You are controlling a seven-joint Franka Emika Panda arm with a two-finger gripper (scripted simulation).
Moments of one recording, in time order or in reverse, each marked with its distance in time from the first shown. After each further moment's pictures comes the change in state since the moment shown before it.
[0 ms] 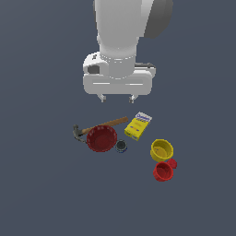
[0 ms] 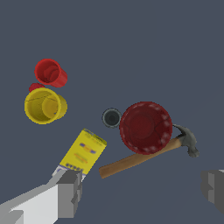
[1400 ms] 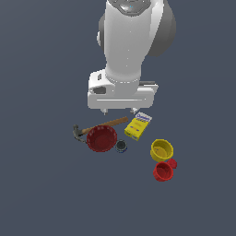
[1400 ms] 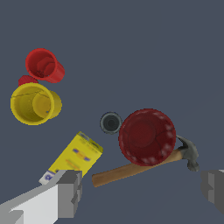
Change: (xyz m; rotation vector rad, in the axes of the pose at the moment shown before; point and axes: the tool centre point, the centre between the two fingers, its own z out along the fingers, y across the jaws) arm 0.025 -0.007 0.034 -0.039 -0.041 -0.090
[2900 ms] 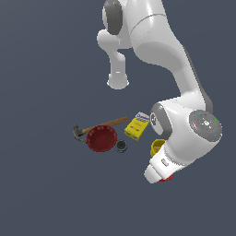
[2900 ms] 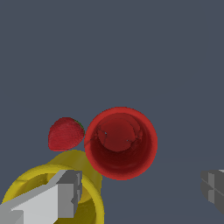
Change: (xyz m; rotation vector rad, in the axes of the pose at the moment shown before) arm 0.152 -0.171 0.156 0.021 0.053 -0.544
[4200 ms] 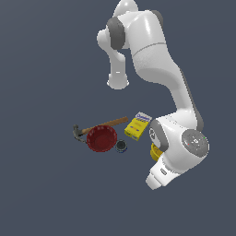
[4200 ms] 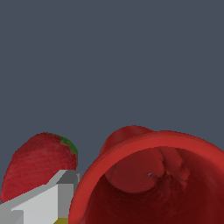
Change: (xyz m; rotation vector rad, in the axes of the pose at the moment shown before) arm 0.013 -0.011 0.071 0.007 0.006 -0.045
